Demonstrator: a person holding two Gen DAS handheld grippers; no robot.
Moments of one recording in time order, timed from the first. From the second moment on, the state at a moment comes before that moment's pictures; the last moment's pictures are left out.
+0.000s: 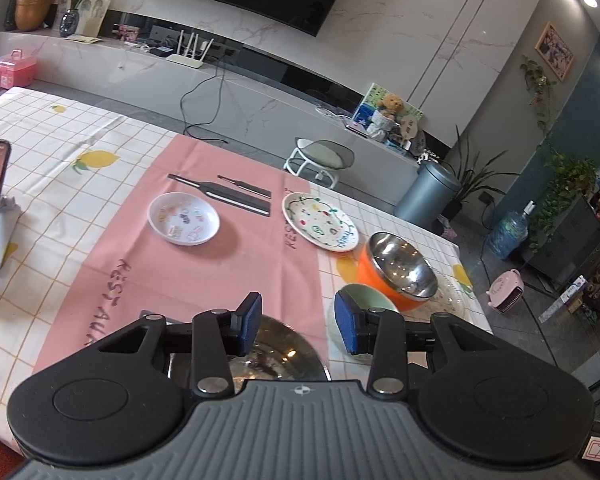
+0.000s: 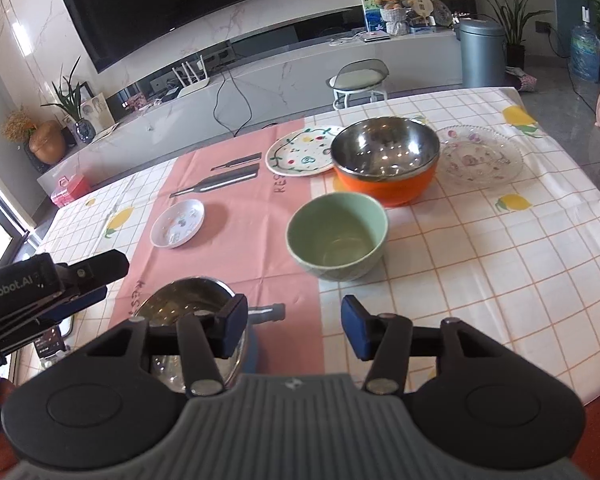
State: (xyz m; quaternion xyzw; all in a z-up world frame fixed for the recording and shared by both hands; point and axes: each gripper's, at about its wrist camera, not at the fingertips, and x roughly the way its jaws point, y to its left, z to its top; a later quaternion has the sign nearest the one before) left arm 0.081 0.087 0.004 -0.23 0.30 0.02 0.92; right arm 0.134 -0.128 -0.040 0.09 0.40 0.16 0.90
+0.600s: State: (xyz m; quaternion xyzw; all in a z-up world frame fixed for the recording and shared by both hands) left arm 0.177 0.057 0.001 -0.26 0.36 -0.05 0.89; right arm 0.205 -0.183 -0.023 0.07 0.37 0.09 0.92
